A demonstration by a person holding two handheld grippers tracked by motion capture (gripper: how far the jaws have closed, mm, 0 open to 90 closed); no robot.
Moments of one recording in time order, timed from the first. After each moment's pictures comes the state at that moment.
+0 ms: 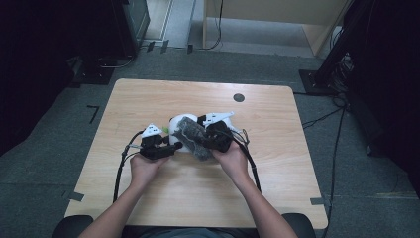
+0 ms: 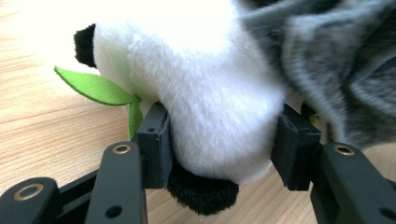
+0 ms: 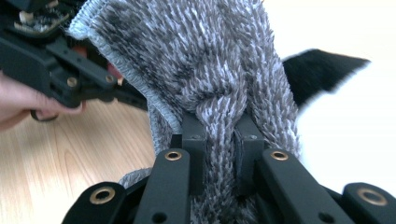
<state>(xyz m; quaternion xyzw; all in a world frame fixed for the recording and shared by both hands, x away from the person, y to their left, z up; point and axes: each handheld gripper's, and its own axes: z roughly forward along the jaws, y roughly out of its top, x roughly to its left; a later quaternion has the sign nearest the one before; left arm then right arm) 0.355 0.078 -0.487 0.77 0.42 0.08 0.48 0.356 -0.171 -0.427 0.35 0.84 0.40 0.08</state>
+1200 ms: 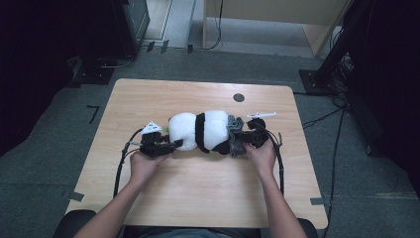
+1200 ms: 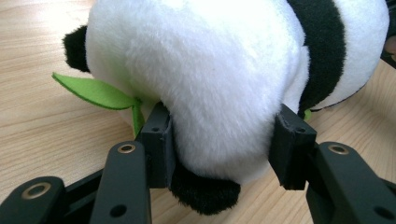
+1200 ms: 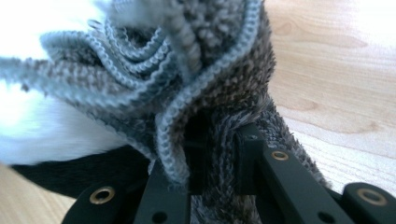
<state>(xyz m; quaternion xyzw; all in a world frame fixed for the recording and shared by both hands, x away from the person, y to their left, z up) 0.364 0.079 -0.487 0.77 0.42 0.06 0.48 0.391 -0.289 -0.480 0.54 0.75 0.39 0.05</state>
